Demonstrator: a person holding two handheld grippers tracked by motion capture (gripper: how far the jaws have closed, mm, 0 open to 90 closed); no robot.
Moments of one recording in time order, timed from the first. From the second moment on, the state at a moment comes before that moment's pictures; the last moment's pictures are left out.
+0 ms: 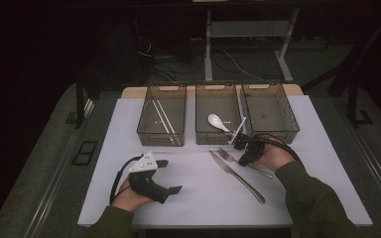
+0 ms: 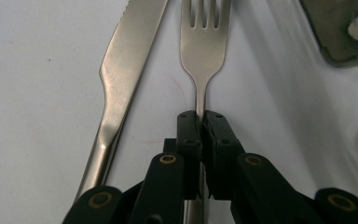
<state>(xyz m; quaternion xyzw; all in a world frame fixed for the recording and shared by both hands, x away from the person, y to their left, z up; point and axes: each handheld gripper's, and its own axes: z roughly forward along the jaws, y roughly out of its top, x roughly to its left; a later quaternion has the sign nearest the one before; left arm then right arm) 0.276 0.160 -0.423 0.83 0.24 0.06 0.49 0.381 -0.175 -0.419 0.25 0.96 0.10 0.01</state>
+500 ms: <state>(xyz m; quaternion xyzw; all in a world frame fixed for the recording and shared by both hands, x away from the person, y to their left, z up) 0.276 0.160 -0.423 0.83 0.24 0.06 0.49 0.380 -0.188 -0.404 0.26 0.96 0.11 0.01</state>
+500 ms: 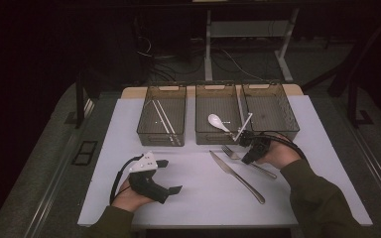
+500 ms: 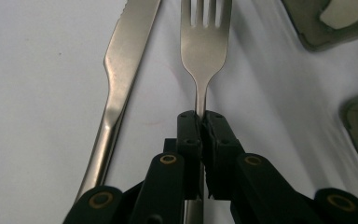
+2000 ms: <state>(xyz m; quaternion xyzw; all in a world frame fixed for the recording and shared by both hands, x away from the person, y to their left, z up) 0.276 0.160 -0.423 0.83 0.24 0.06 0.49 0.435 -0.262 -0.305 0.38 0.91 0.15 0.07</state>
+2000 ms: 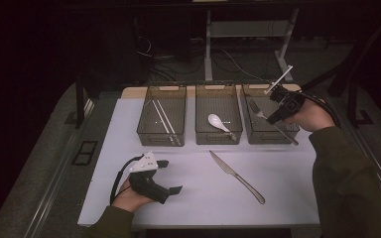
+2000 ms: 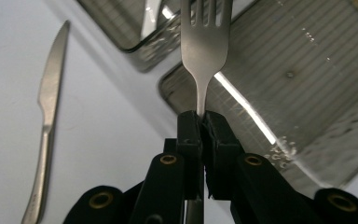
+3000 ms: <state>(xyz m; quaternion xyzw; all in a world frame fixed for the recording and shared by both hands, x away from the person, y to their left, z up) 0.276 0.161 -0.424 0.83 0.25 0.06 0.50 0.505 -0.289 -0.314 0.46 0.87 0.16 0.10</state>
